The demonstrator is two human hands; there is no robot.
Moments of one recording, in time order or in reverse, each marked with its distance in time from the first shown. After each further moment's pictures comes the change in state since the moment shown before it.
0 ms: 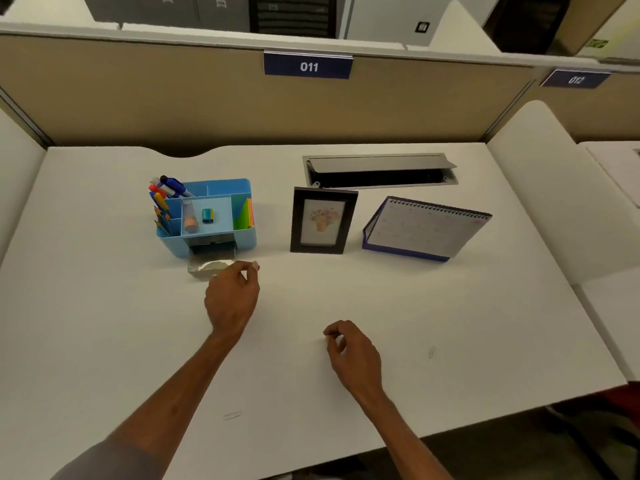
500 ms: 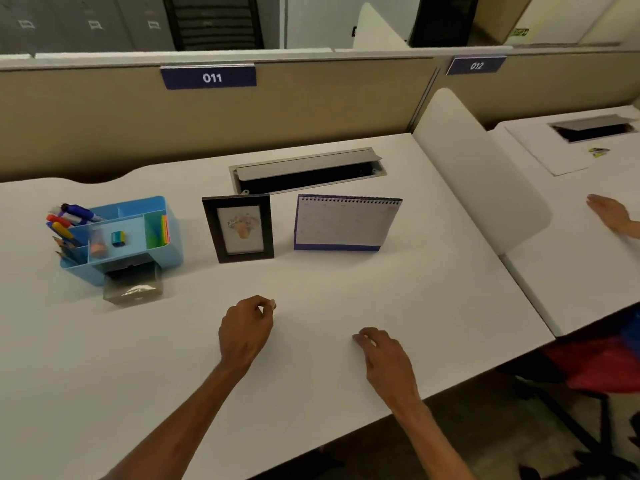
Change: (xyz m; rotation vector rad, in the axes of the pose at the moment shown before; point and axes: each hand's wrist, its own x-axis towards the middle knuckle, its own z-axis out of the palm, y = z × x) left_hand -0.110 0.073 0.093 0.074 -0.354 0.172; right_hand -0.036 0.170 -0.115 -0.434 0.097 -0.110
